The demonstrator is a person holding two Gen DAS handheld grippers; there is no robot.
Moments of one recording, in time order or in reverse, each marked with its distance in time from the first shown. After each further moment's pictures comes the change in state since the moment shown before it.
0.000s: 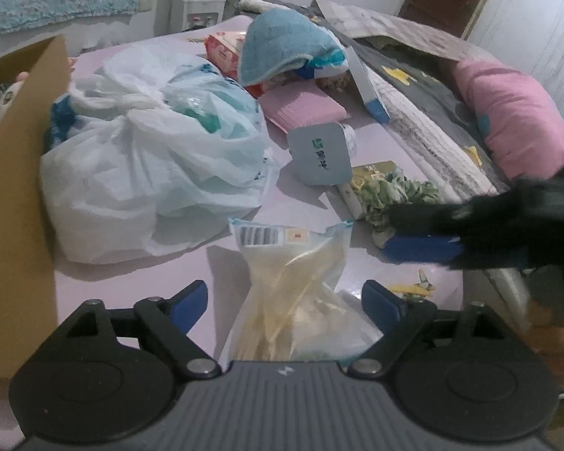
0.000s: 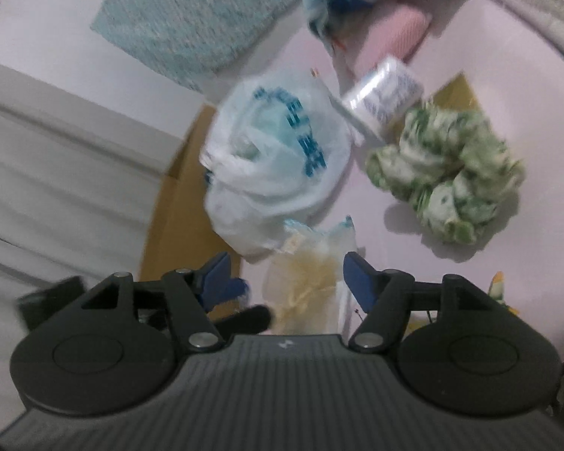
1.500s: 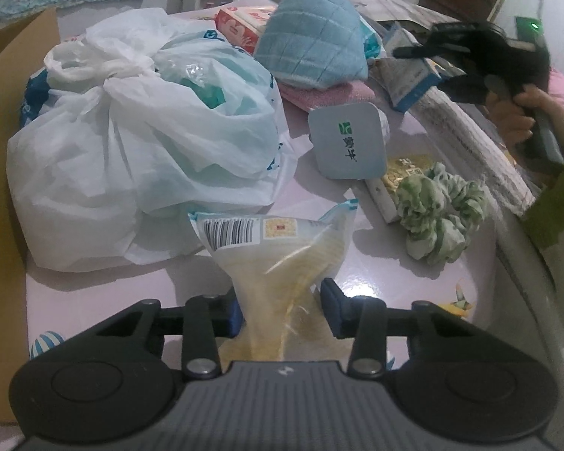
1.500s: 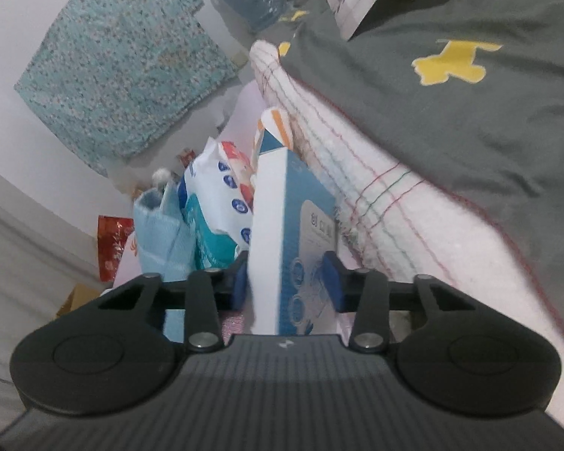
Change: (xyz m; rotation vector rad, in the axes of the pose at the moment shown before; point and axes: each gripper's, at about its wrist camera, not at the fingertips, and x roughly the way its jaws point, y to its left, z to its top) left arm 0.039 0.006 0.004 -0.047 0.029 0.036; right arm 0.024 -0.077 0.218 -0.023 -0.271 -0.323
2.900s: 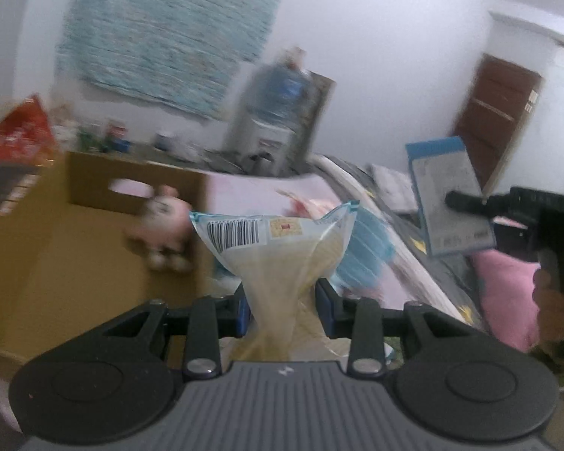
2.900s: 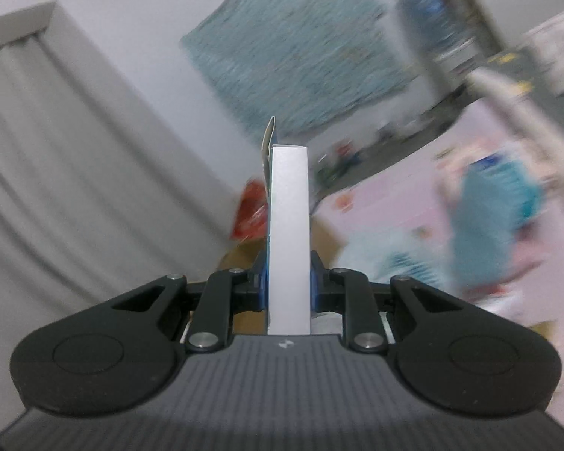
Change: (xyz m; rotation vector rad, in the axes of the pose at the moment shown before) left arm -0.243 0.097 -0.014 -0.211 -0.463 0.038; right arm -0.173 0.259 -0.135 -0.288 0.035 0.411
